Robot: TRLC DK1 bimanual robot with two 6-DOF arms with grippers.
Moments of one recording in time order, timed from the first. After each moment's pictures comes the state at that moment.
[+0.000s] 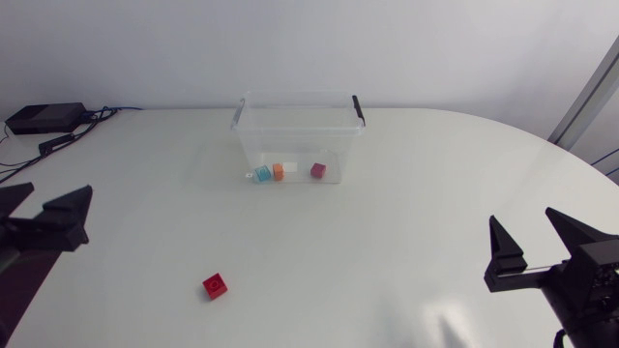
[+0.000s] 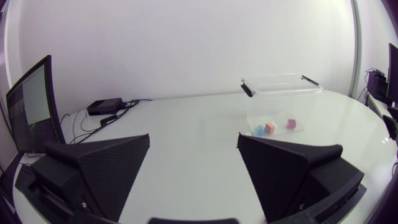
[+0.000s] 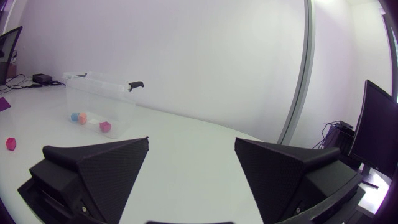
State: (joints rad) left arm 0.08 0.41 0.49 -0.38 0.01 0.13; right arm -0.02 0.06 0.03 -0.03 0.01 -0.21
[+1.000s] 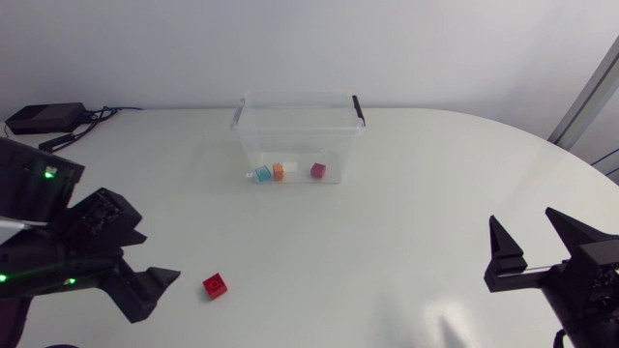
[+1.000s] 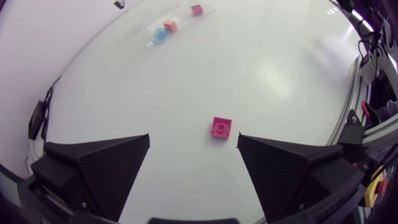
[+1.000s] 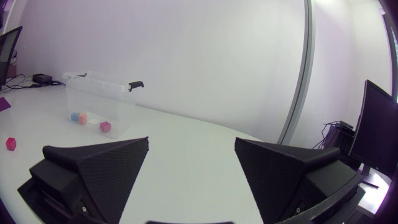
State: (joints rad) left arm -0.40 0.87 0.67 -0.80 -0.03 0.33; right arm -0.02 0.06 0.03 -0.03 0.01 -0.21
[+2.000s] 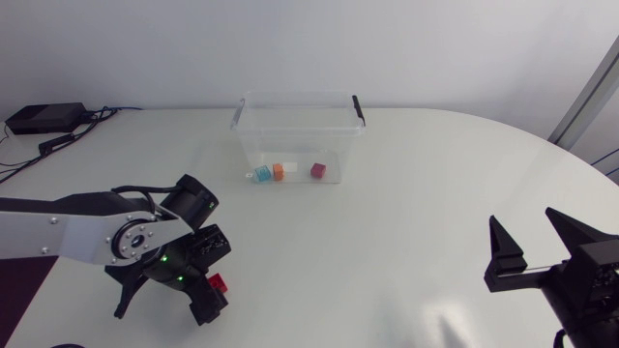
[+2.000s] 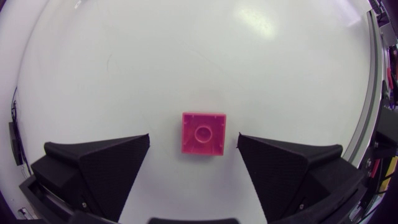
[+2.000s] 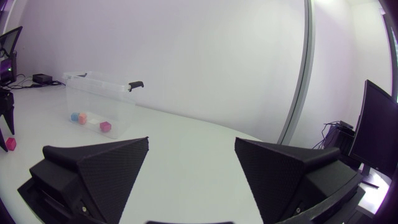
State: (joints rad) left arm -0.49 1.55 0.68 -0.52 -0.04 0.40; right arm -0.02 0.06 0.03 -0.03 0.01 -0.21
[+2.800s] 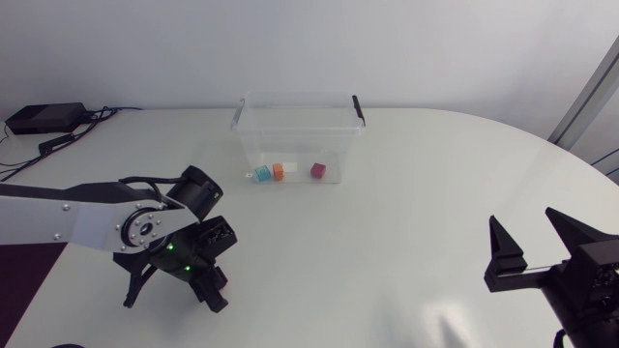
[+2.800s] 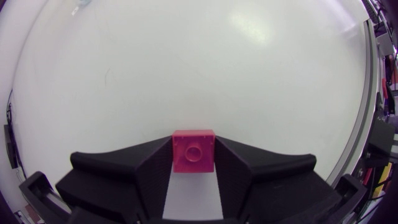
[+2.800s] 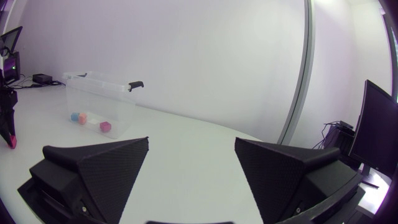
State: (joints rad) left arm -0.48 1.58 0.73 -0.51 0.01 0.39; right arm -0.02 0.06 0.03 -0.03 0.01 -0.21
